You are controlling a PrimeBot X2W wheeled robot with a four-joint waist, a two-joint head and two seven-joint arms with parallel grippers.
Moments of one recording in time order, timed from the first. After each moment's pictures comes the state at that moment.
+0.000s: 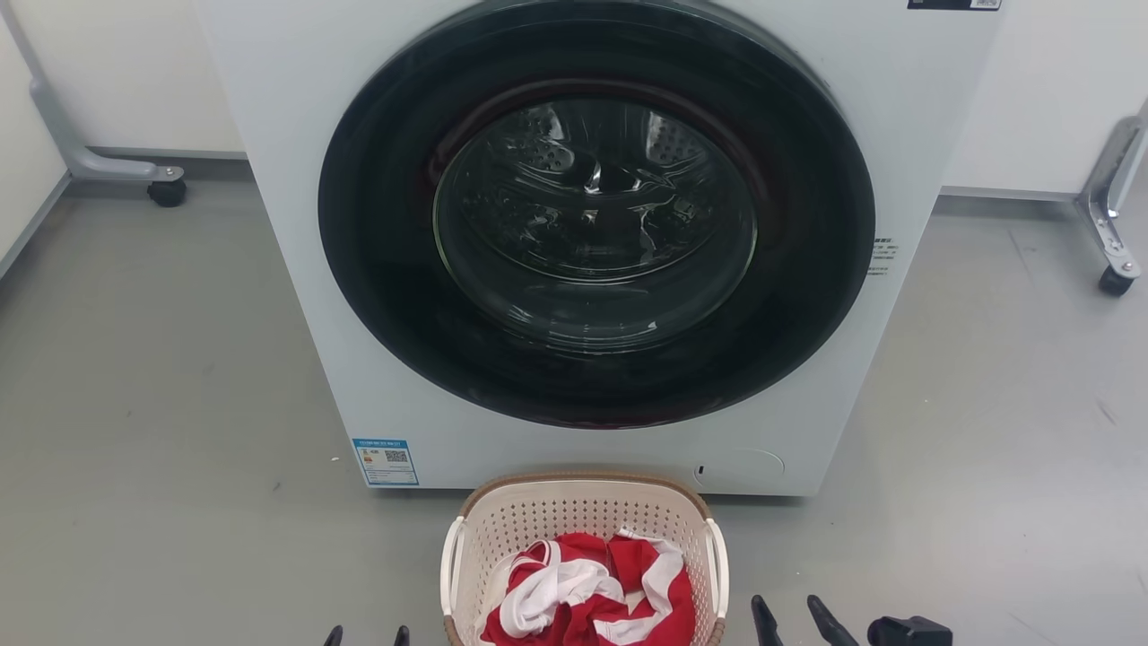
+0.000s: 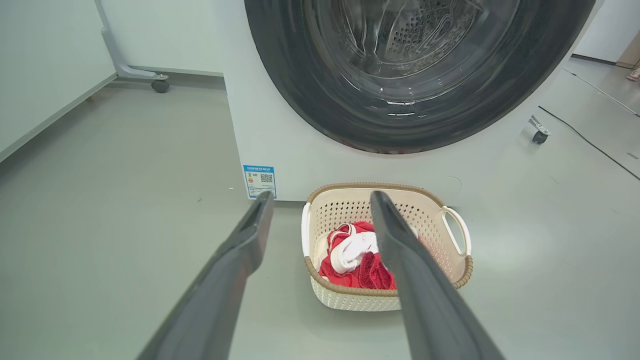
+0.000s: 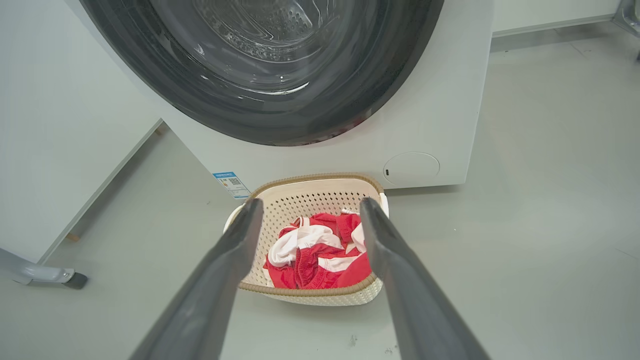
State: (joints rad) left arm -0.01 0.19 -0.40 0.39 -0.48 0.12 -0.25; right arm -0.20 -0.16 0.66 0.52 0.72 -0.12 -0.25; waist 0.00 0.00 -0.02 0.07
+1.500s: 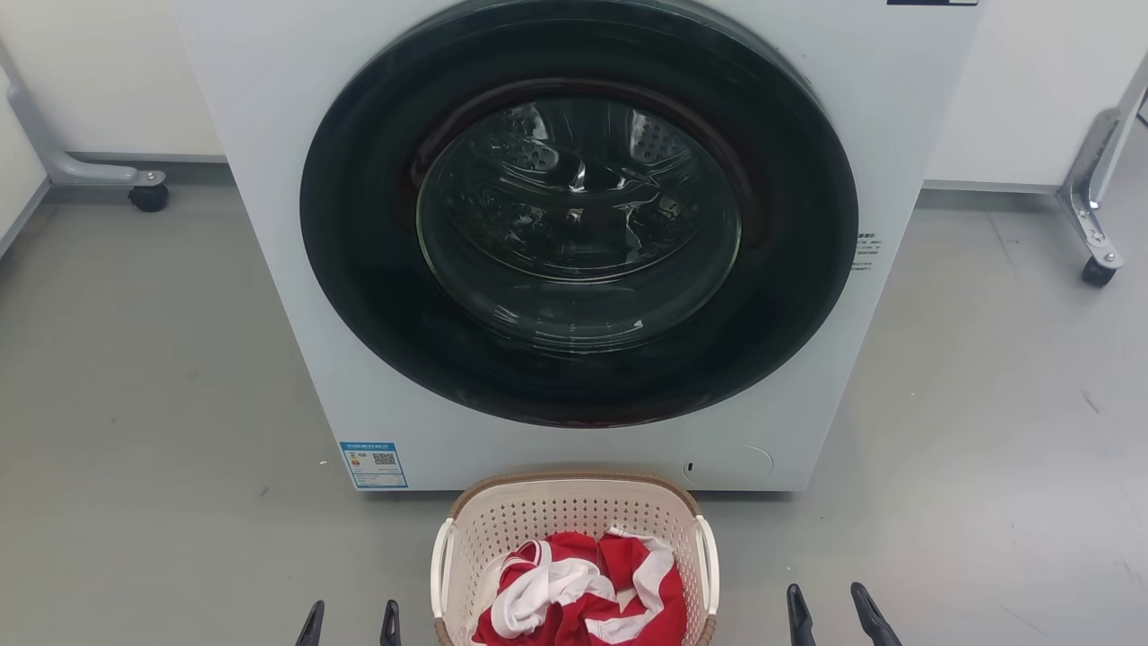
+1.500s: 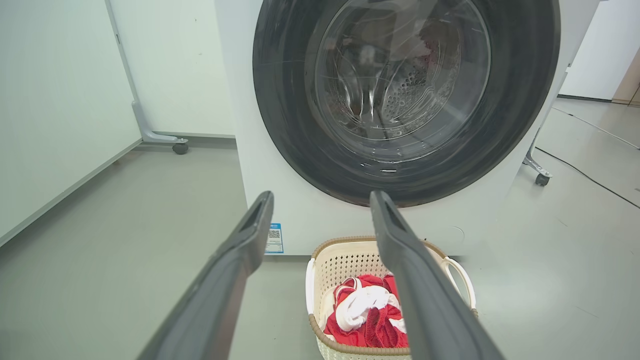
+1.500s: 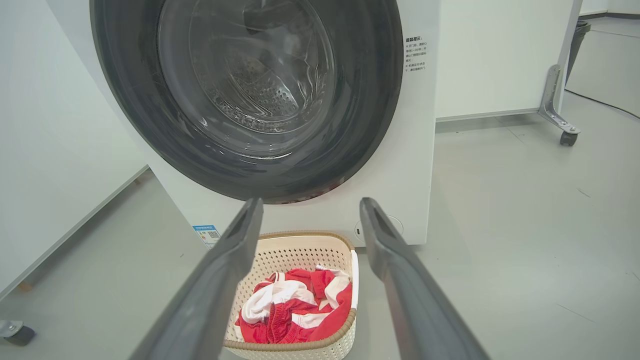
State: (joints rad) left arm 0.13 0.10 -0.22 0.12 -0.24 0.12 -0.25; right arm 0.04 -0.07 0.35 0.20 0.33 -0.13 -0.25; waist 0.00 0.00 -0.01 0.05
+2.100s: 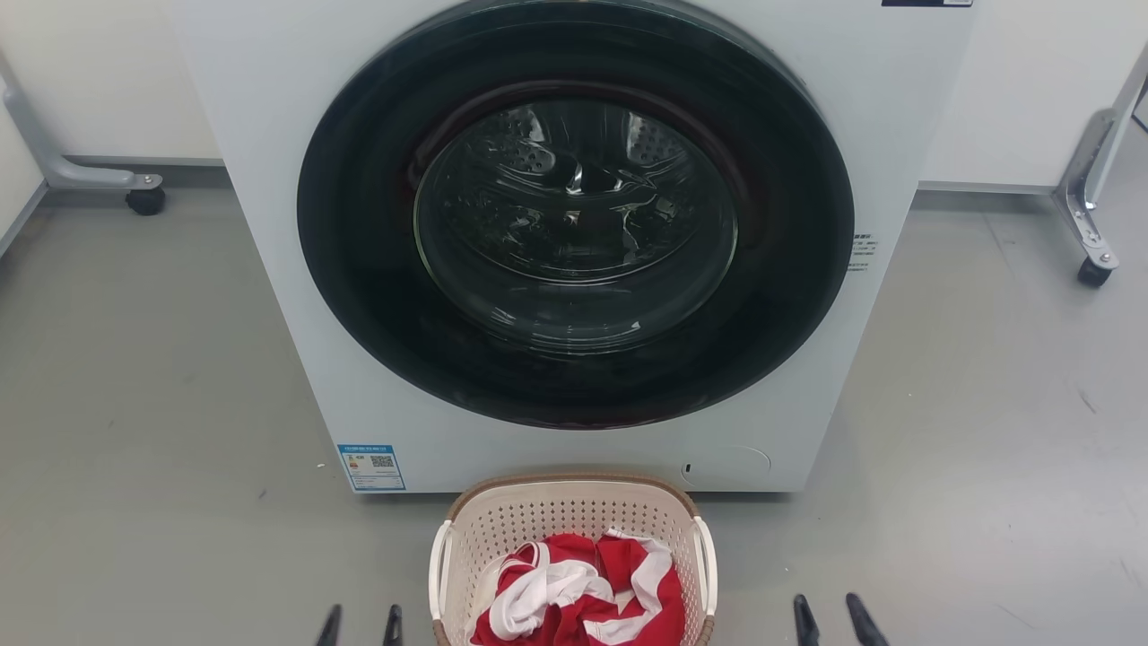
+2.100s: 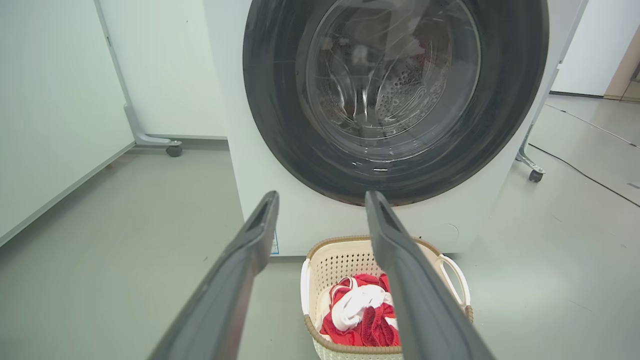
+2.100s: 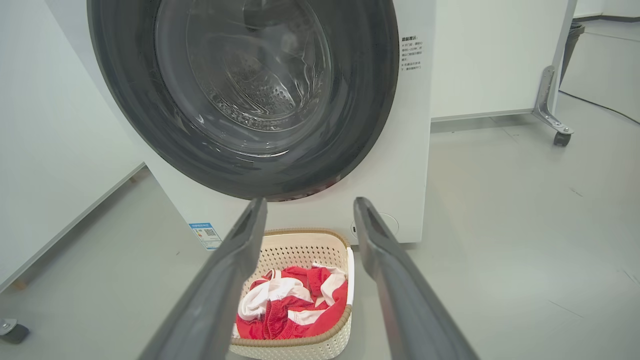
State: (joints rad) left arm 0.13 0.10 -0.23 0.12 -0.23 0.12 -0.25; right arm 0.05 -0.06 0.34 0.19 0.31 -0.13 -0.25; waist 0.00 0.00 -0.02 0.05
